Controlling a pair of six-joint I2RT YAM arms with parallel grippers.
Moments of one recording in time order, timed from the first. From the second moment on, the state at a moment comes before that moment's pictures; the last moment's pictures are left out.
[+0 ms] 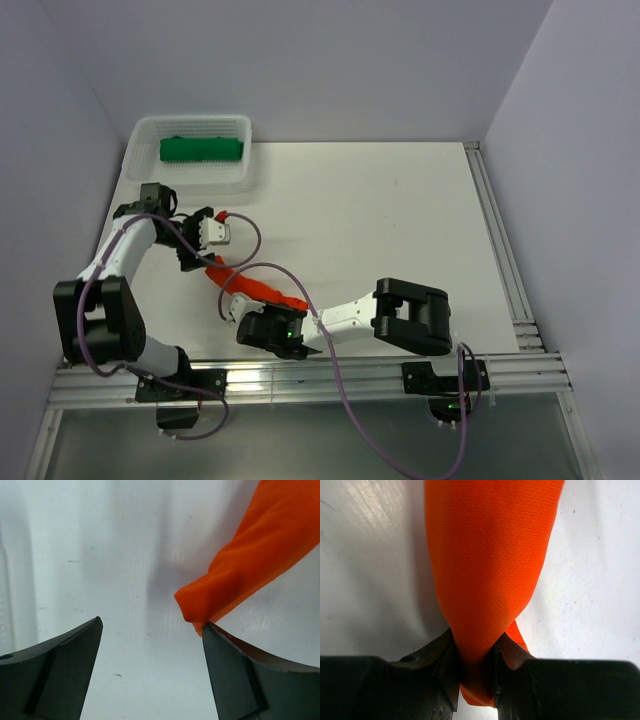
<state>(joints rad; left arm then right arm) 0.06 1.52 1.10 -0.90 0.63 1.51 1.42 1.97 1.13 -0.17 0.70 -0.04</state>
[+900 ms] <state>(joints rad) 0.15 1.20 0.87 -0.92 0.83 1.63 1.43 1.96 1.12 -0.18 0.67 -0.08</state>
